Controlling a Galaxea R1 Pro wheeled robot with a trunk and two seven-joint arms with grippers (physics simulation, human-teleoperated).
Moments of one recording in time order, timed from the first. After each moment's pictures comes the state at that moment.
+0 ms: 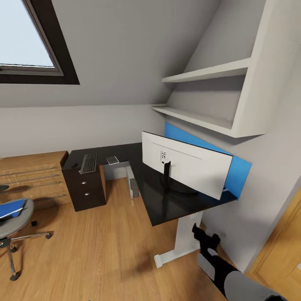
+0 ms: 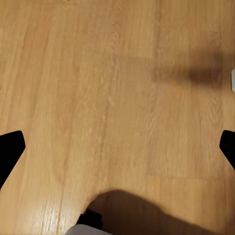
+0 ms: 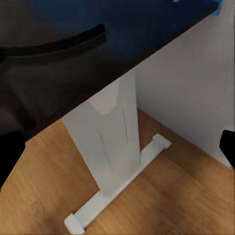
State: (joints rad) left arm -0.23 0.06 -0.38 -0.30 0.73 -0.26 0.19; right arm -0.65 -0.01 0.45 -0.29 -0.70 -0.39 -0.35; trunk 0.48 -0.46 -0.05
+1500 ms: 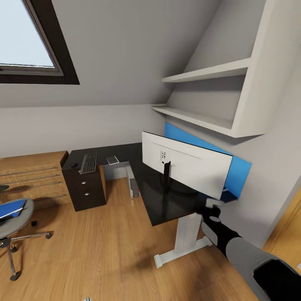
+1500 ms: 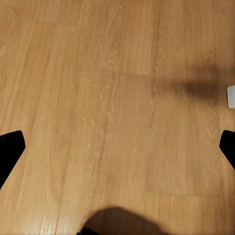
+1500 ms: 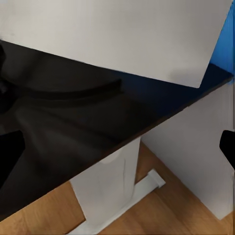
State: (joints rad) left arm -0.23 0.06 -0.38 -0.30 0.72 -0.33 0.19; right arm -0.86 -0.07 0.46 -0.28 -0.57 -0.18 -0.31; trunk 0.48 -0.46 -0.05
